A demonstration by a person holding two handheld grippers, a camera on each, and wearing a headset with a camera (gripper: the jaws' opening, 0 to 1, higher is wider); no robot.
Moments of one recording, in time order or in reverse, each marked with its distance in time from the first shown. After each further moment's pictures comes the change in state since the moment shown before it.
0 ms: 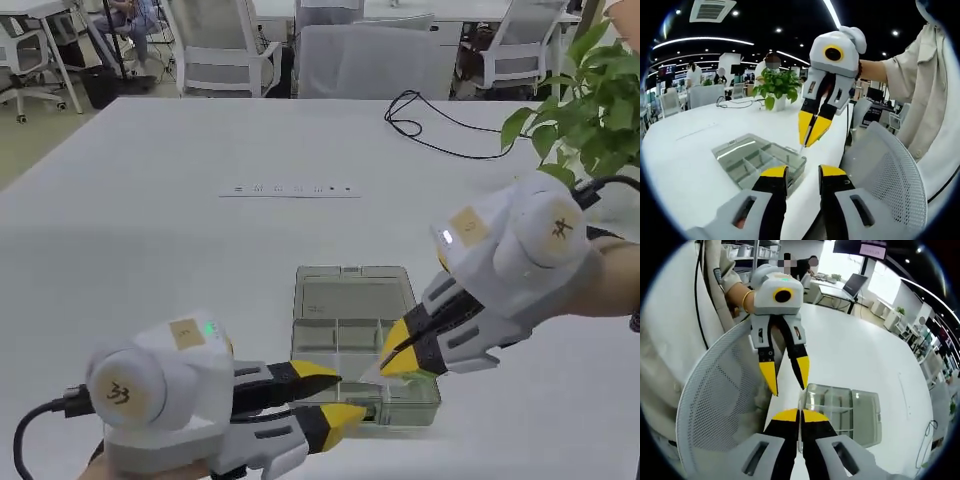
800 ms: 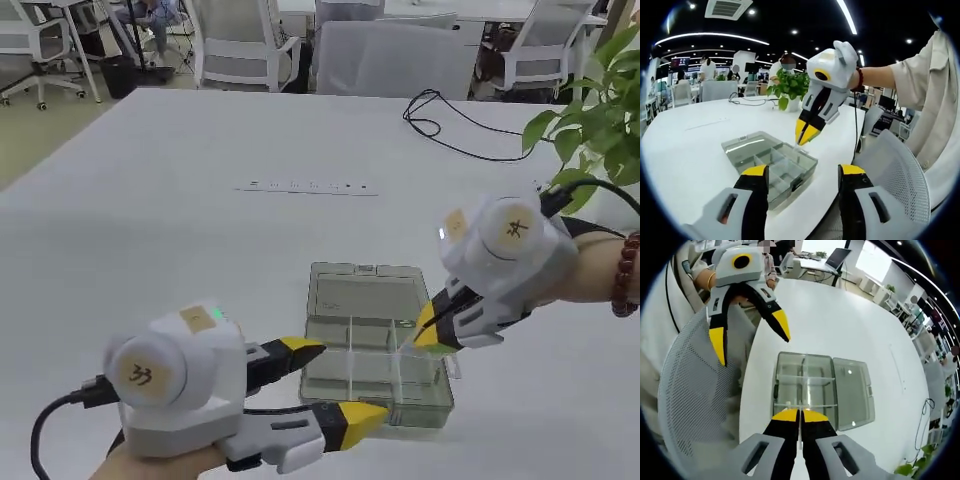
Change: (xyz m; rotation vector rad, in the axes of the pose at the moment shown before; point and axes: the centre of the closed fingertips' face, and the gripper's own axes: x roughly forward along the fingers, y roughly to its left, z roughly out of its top) left arm -0.001 0.019 -0.001 -0.074 -0.024 0.095; right arm 0.013 -0.047 -0.054 0.098 0.186 -0.074
